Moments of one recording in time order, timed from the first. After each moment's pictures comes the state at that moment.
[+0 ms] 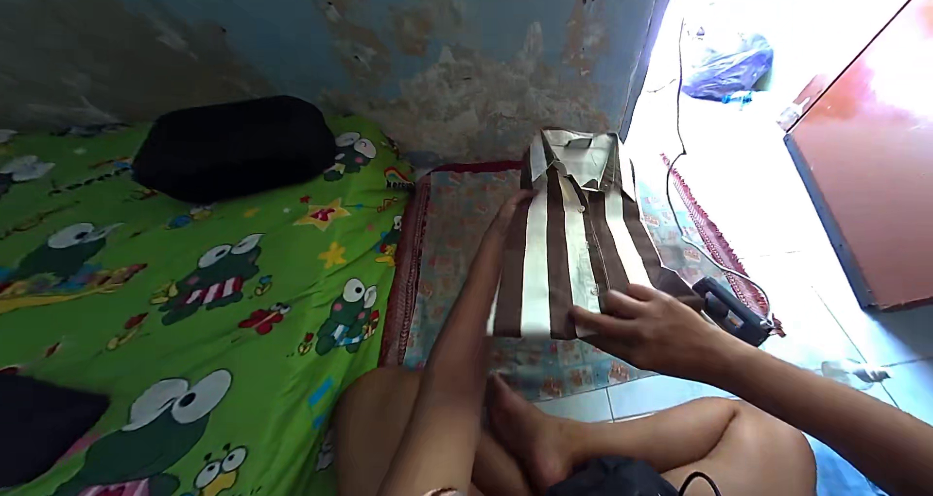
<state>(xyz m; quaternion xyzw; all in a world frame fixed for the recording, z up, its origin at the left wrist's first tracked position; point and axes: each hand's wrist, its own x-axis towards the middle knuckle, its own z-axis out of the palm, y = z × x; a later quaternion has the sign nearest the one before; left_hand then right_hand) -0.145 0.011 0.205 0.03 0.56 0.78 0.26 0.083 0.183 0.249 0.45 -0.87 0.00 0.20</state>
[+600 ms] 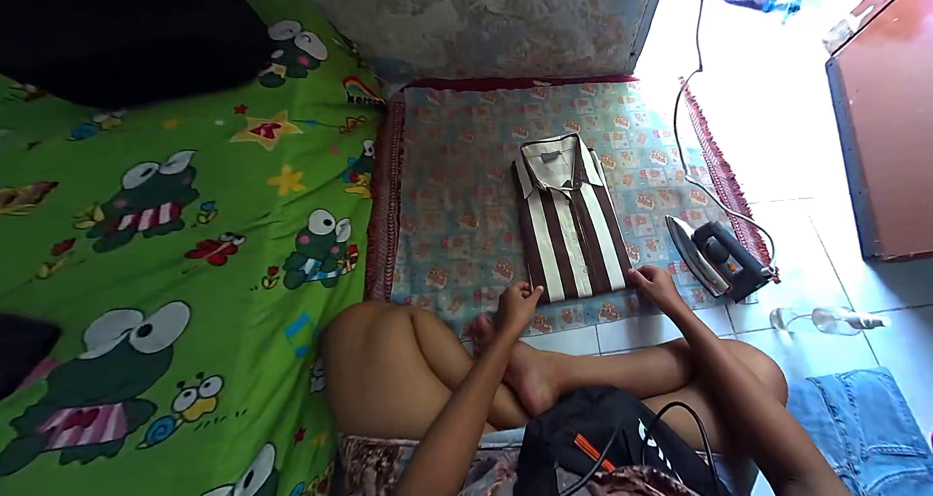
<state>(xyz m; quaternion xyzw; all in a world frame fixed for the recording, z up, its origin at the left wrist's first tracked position) 0.044 -0.034 0.005 -0.06 0.86 0.41 0.30 0.109 0.274 0.006 -0.27 -0.85 0.41 -0.18</state>
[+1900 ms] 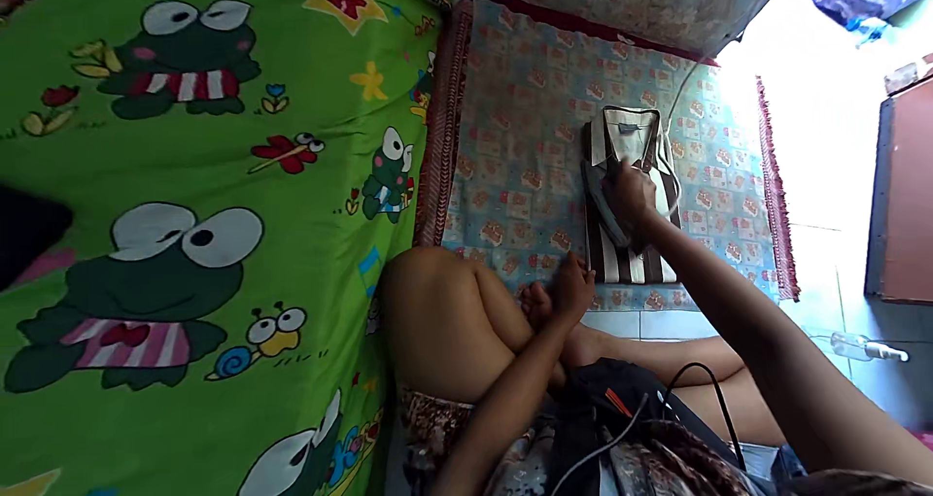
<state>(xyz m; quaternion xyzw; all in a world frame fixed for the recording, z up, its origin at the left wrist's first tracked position) 0.051 -0.051 -0.005 -0.03 0.81 0.47 0.34 -0.085 0.081 0.075 -0.18 -0.97 0.10 -0.16</state>
